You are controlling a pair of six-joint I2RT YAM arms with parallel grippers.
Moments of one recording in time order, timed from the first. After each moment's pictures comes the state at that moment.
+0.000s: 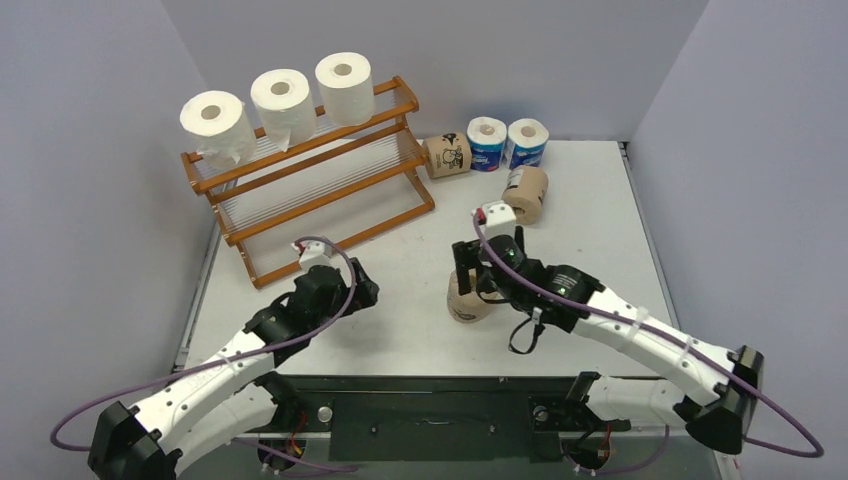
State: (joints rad) left arm -0.68 0.80 0.49 -0.34 -0.32 -0.84; right arm 0.94 1.17 1.05 -0.62 0.40 0.36
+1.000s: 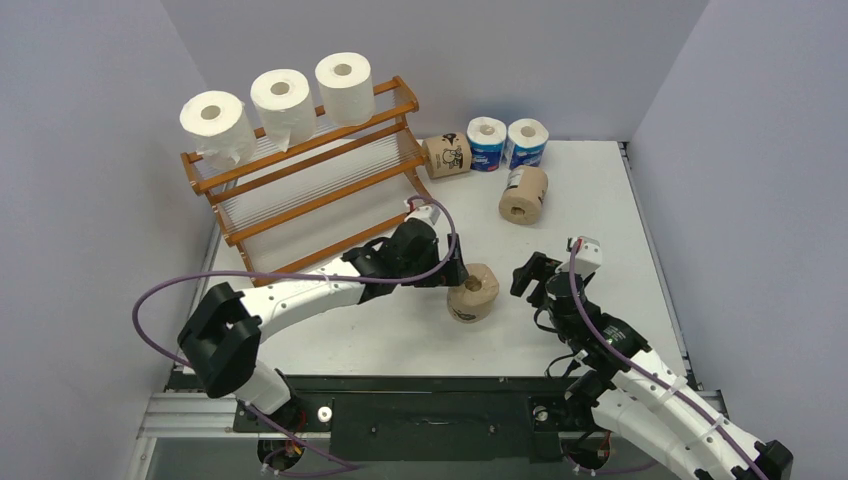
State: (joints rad) left arm -0.89 1.51 1.05 -0.25 -0.07 -0.80; right arm 0.65 0.64 0.53 -0.42 0.51 0.67
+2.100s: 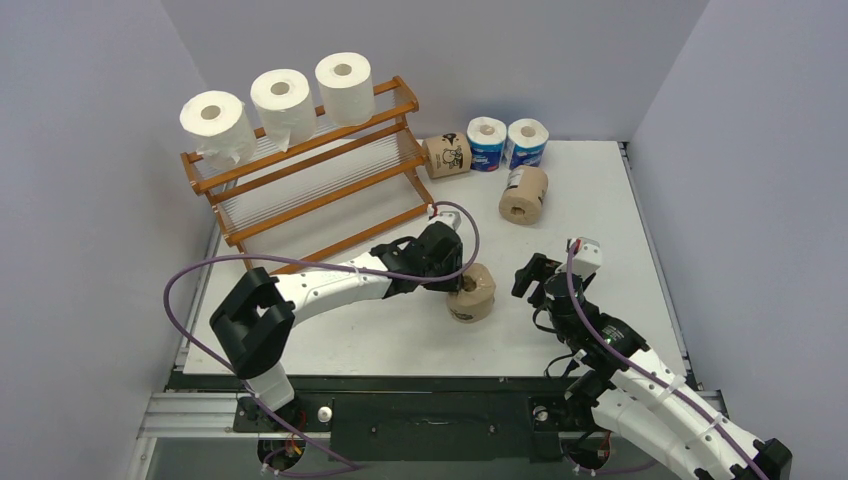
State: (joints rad) left arm -0.95 1.69 1.20 -0.33 -0.13 -0.73; right arm 0.65 0.64 0.52 -0.43 0.54 0.66
